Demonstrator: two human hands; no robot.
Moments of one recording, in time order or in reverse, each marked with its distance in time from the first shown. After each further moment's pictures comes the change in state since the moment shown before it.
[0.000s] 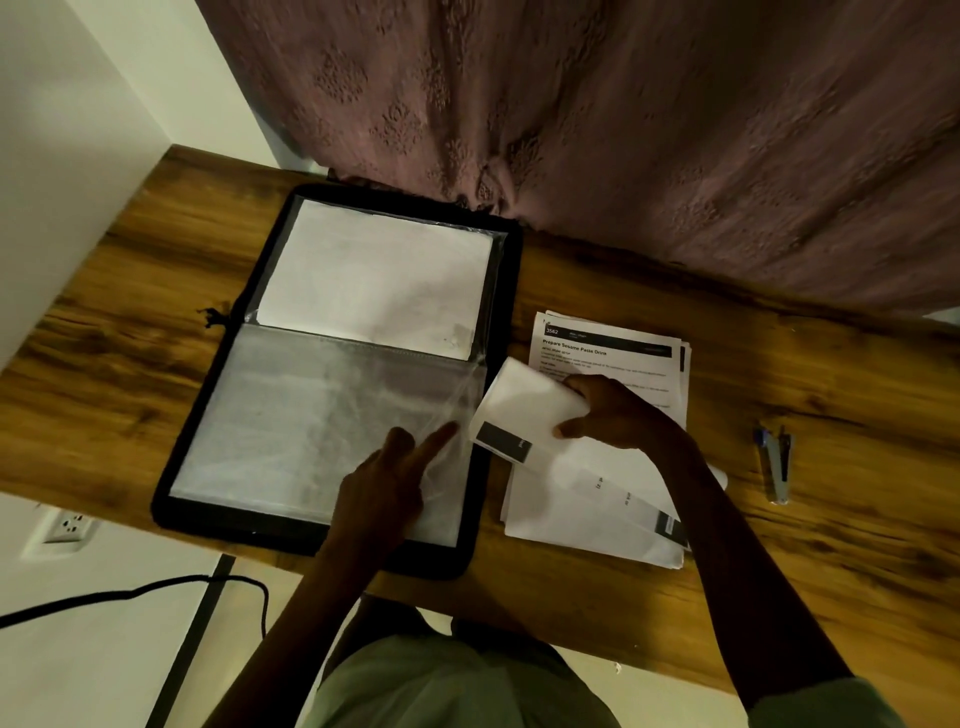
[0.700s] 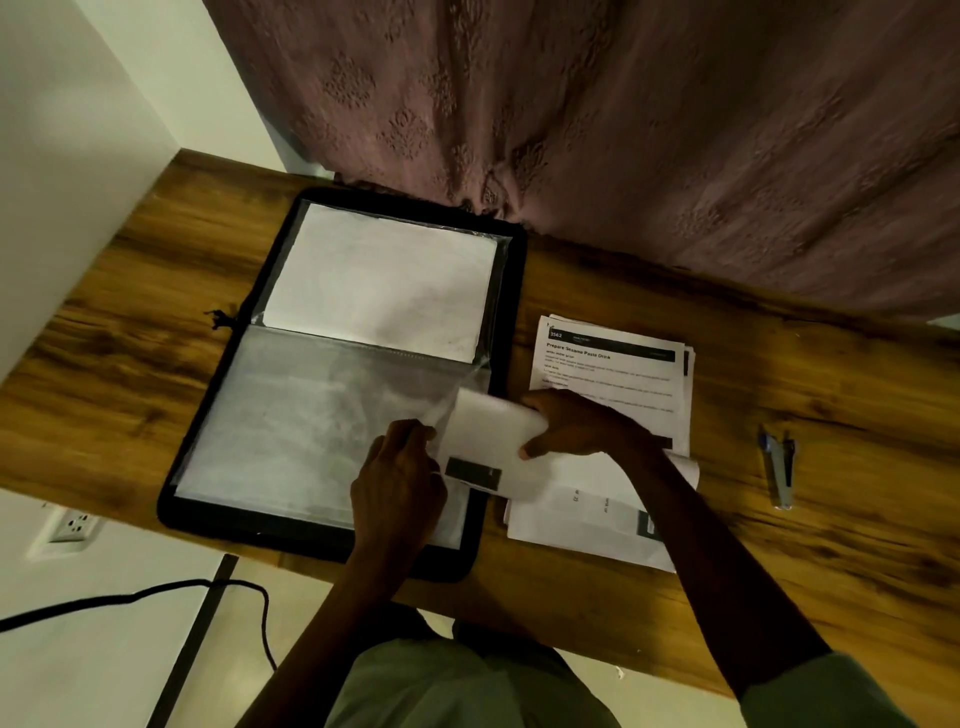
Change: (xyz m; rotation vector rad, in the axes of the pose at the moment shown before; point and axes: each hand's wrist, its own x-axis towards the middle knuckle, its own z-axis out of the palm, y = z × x) left_hand 0.000 0.033 -0.008 -0.107 0.279 -0.185; right_hand 0.017 -0.038 0.018 -0.029 -0.259 -0.034
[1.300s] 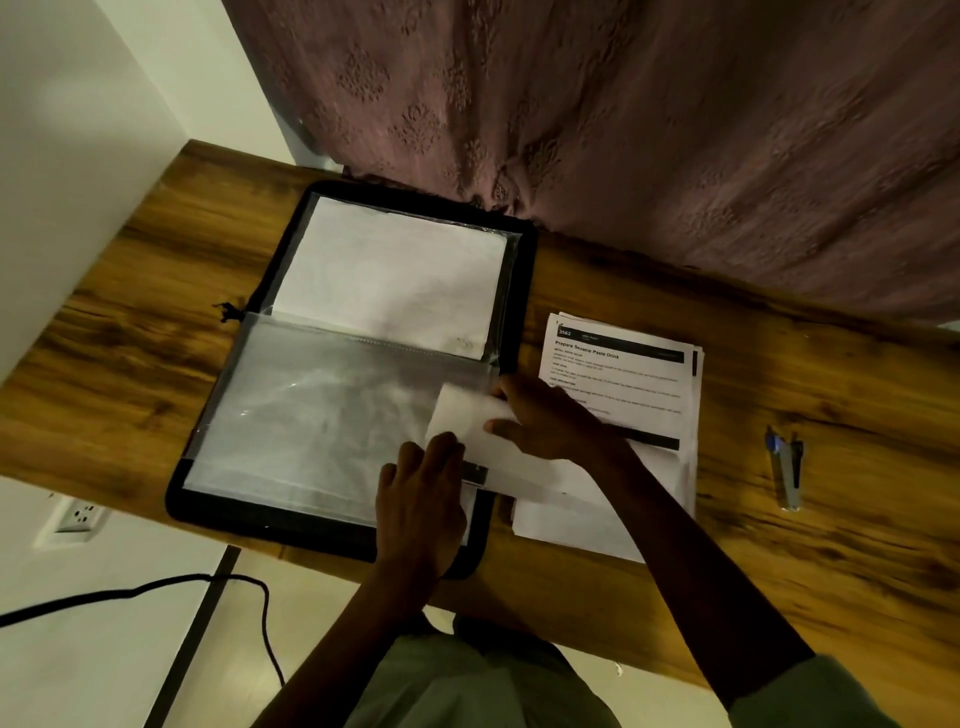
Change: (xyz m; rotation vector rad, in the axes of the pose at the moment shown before) left_hand -0.019 0.002 0.010 0.206 -0.145 0.111; right_hand 0.012 -0.032 0.019 -0.185 0.242 -0.156
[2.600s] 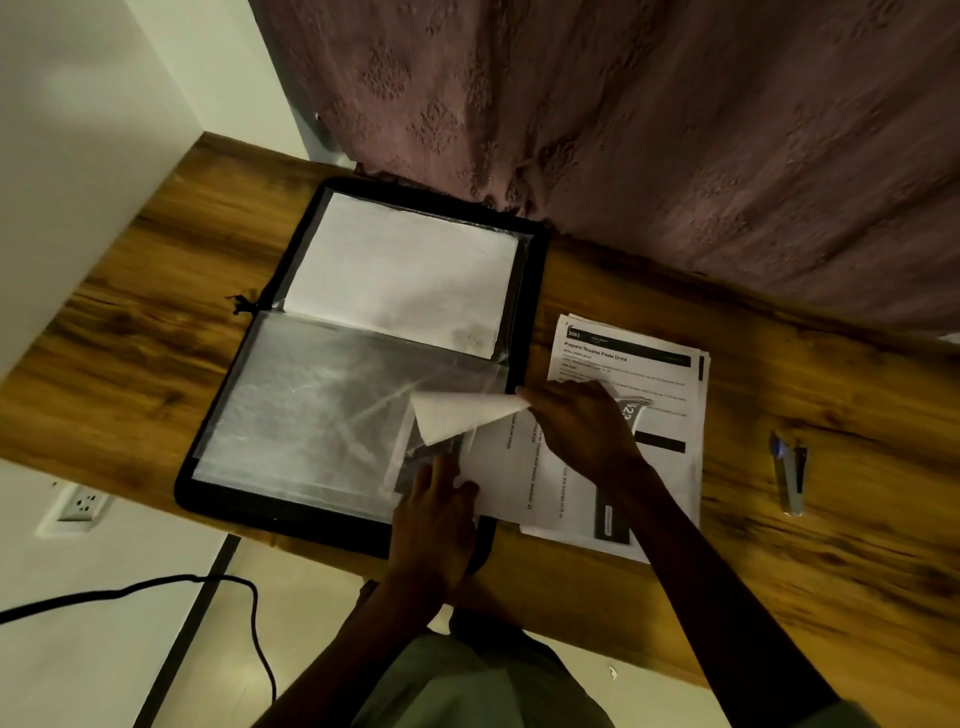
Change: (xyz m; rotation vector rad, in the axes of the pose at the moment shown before) left_hand -0.016 -0.003 0.017 -0.029 -0.165 -0.006; right_hand -0.021 0.027 0.021 -0.354 0.550 -0.205
